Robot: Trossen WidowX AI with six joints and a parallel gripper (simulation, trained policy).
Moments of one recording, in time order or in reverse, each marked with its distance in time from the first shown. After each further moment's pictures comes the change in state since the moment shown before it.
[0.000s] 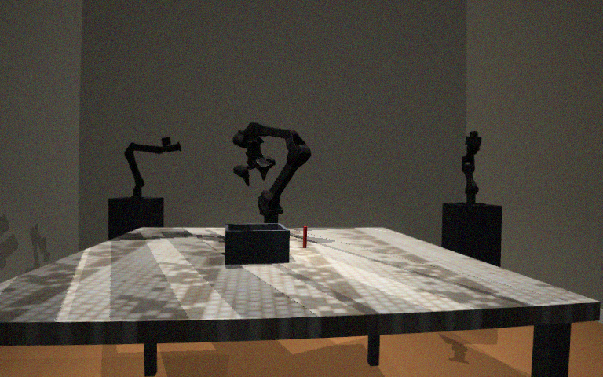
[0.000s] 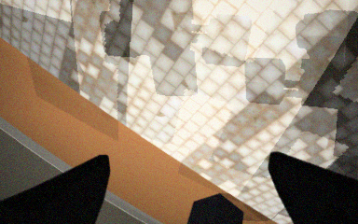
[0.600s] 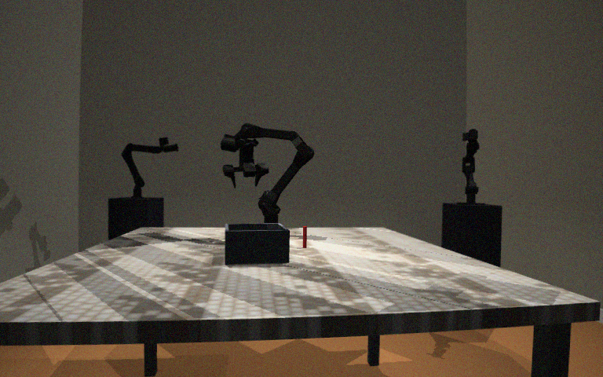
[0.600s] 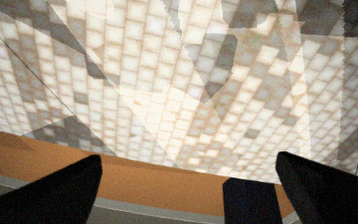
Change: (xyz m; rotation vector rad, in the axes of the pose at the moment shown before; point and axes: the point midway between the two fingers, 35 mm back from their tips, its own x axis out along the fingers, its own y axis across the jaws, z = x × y) arm -0.011 -0.064 0.018 0.387 0.020 -0.097
